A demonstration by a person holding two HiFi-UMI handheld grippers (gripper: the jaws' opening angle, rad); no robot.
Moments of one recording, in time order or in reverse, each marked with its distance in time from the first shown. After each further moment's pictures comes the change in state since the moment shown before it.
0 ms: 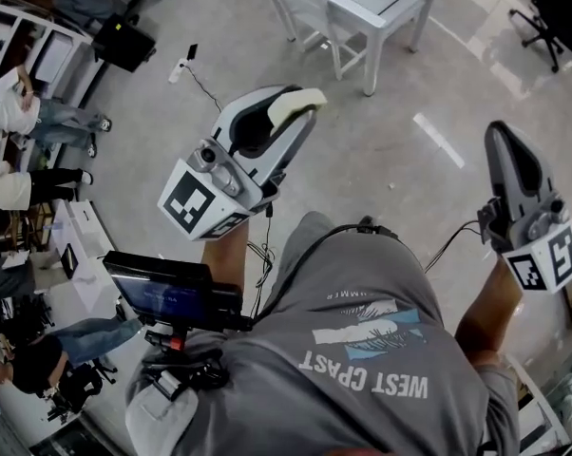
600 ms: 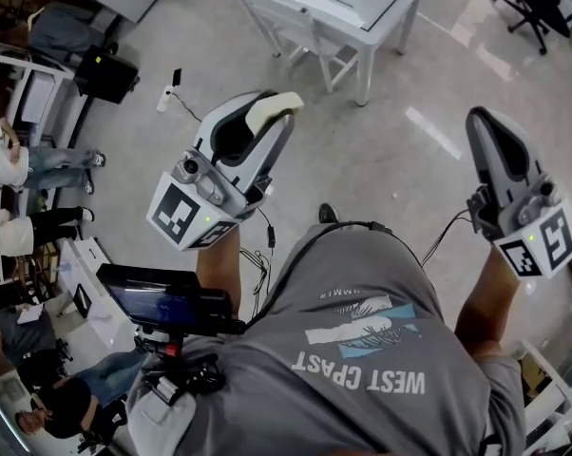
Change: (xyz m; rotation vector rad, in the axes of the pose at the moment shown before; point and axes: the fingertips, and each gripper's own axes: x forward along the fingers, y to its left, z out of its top) left arm 0.028 0.112 -0.009 -0.008 0.003 -0.052; right arm 0.101 -0.046 -0.008 0.007 0.007 -0.051
